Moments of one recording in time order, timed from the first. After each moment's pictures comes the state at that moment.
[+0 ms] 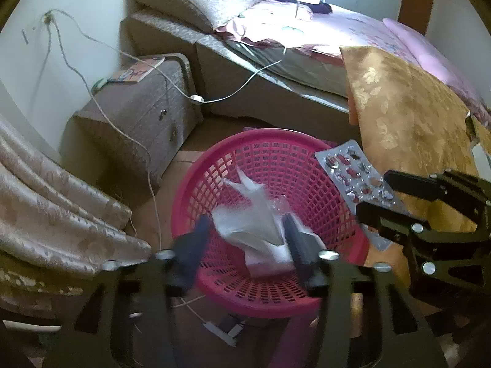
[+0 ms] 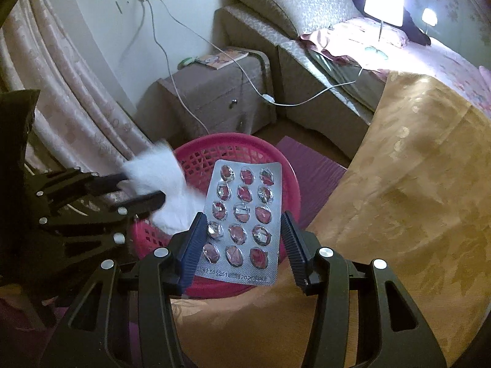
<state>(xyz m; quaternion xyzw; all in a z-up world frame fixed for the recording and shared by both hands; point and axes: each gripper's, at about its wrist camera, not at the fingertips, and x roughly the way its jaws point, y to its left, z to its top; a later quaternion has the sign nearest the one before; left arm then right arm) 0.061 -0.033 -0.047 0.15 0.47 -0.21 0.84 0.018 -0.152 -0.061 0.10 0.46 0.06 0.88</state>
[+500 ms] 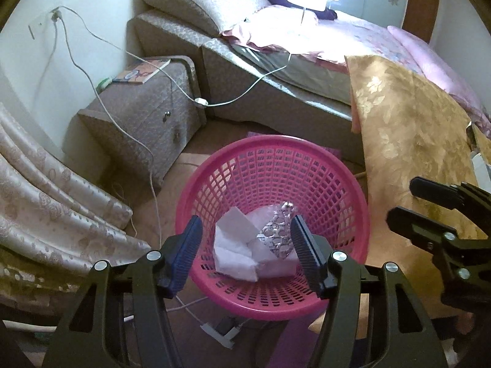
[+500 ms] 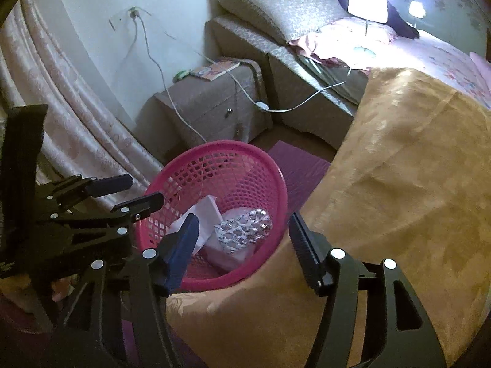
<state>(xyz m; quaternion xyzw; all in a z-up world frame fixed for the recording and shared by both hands) 0.061 -0.032 -0.041 0.14 0.47 -0.21 0.85 -0.008 -0.171 -0.049 0.13 0.43 0.04 0.89</state>
